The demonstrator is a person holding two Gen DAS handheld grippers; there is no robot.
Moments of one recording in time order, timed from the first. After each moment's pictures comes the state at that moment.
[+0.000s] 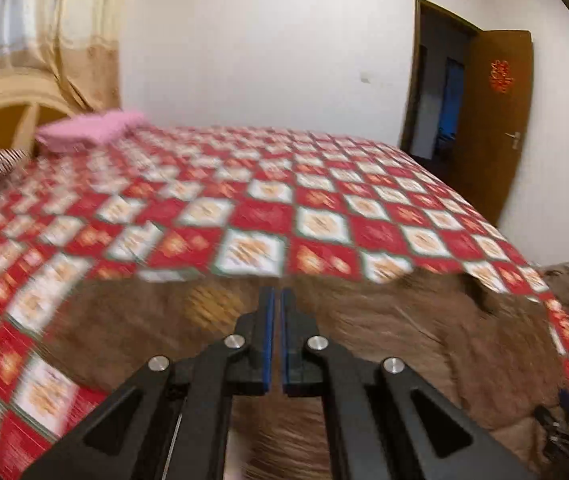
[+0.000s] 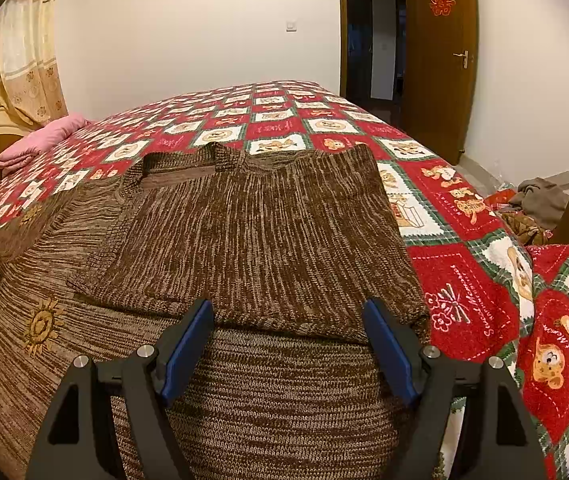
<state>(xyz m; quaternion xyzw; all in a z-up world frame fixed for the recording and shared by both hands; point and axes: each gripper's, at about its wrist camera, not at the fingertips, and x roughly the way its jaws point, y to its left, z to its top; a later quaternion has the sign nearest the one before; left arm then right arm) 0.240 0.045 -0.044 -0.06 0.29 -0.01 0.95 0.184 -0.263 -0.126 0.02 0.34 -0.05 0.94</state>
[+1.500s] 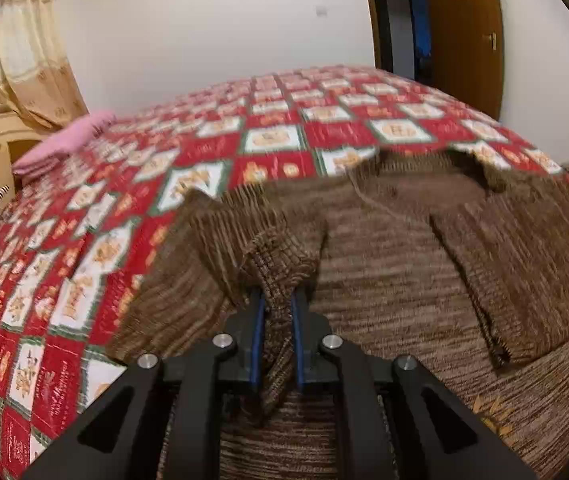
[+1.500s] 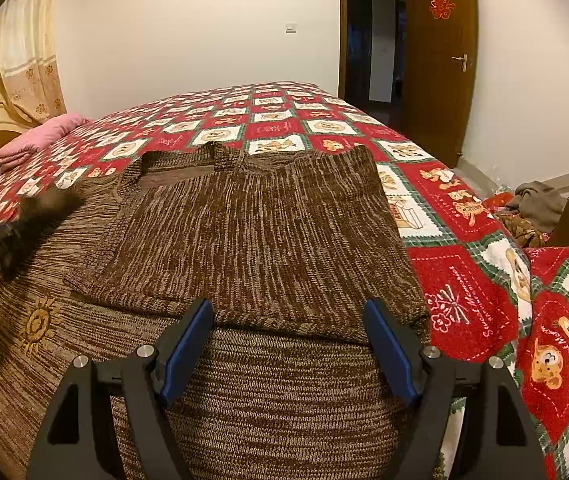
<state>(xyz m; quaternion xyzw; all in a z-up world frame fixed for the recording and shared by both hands) 0.249 -0.018 -0.094 0.08 0.37 0.00 0.93 0.184 -0.262 -0.125 0.01 0.34 -0.06 0.94</state>
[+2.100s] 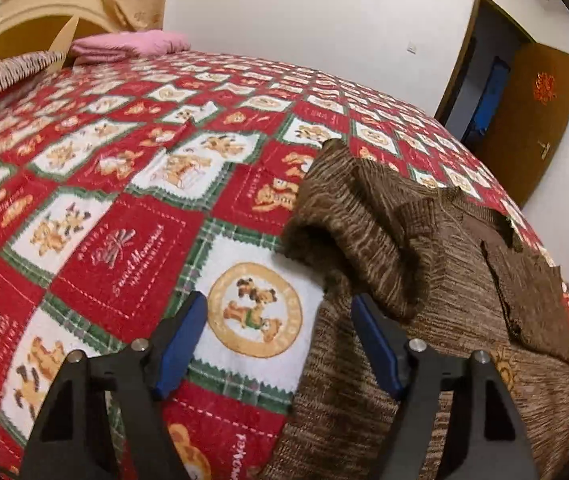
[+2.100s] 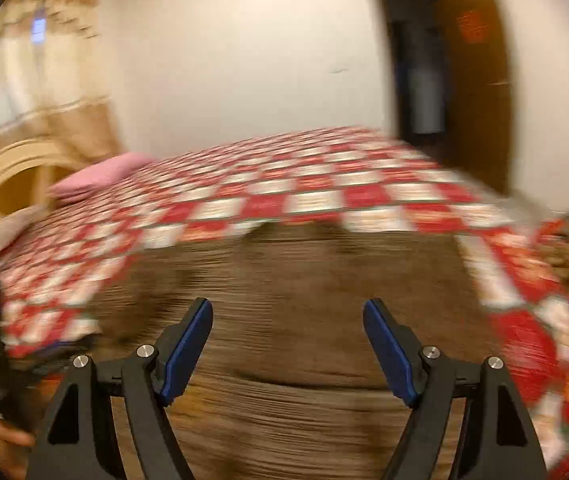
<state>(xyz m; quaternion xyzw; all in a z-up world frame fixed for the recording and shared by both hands) 0.187 0.088 -0.120 -0.14 0.37 0.05 0.92 0.194 -0.172 -0.058 0.05 0.28 0.08 0.96</state>
